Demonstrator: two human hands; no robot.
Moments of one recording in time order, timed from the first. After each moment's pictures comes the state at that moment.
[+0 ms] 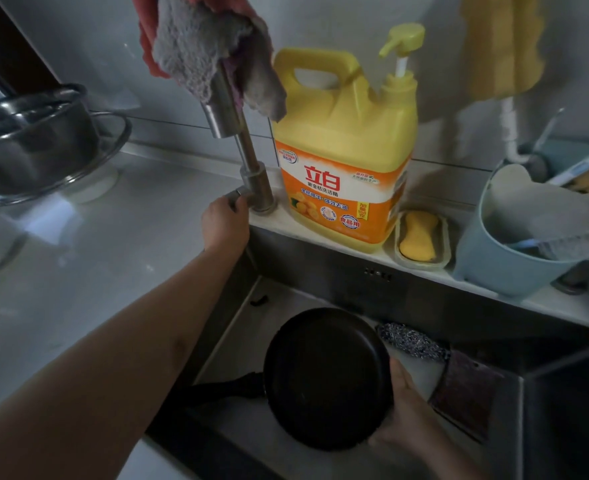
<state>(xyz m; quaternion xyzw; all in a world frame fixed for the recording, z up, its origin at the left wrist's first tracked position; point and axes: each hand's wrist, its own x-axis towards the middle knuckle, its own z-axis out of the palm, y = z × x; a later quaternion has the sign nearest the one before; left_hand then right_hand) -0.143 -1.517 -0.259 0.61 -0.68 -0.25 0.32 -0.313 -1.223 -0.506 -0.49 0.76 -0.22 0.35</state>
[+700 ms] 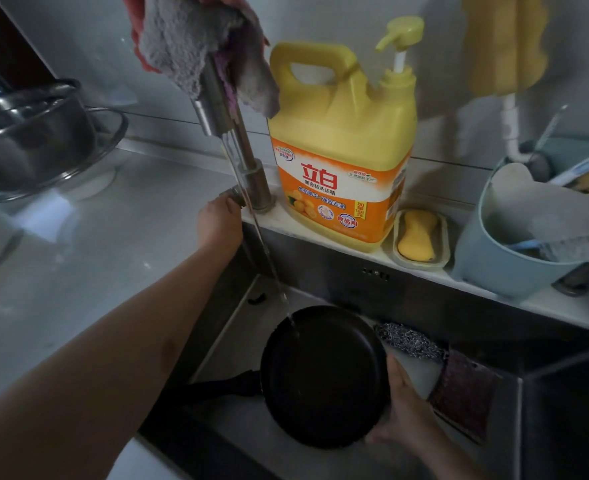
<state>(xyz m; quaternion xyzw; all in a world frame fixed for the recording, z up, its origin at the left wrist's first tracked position) -0.140 -1.522 -0.260 0.64 -0.69 -0.21 0.27 -0.313 -1.227 -0.481 -0.47 0.77 -0.17 0.39</state>
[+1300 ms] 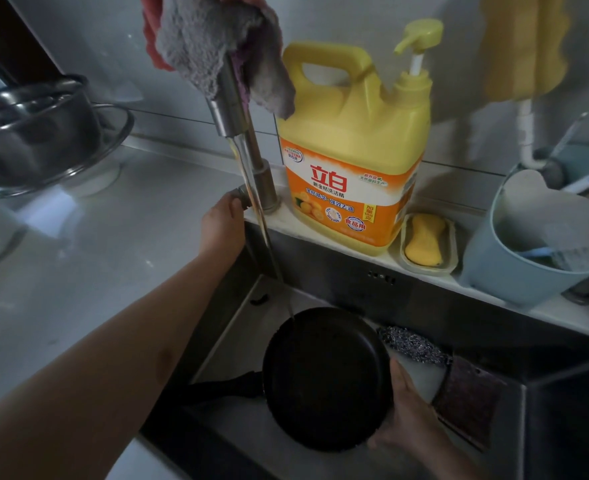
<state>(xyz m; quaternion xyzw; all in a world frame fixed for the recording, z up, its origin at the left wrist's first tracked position) -0.133 -1.514 -0.258 0.60 -0.71 -0.22 0.30 -0.317 -1.226 -0.492 -0.49 0.77 -0.16 0.38</state>
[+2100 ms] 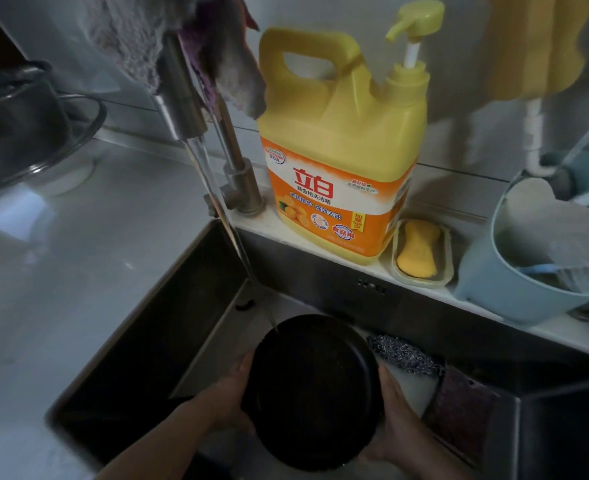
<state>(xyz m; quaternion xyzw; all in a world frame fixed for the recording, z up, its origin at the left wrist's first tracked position) -0.046 -1.413 -0.467 0.40 -0.82 -0.37 -0.14 -0.329 -1.232 -0.512 -0.53 0.70 -0.27 0.39</state>
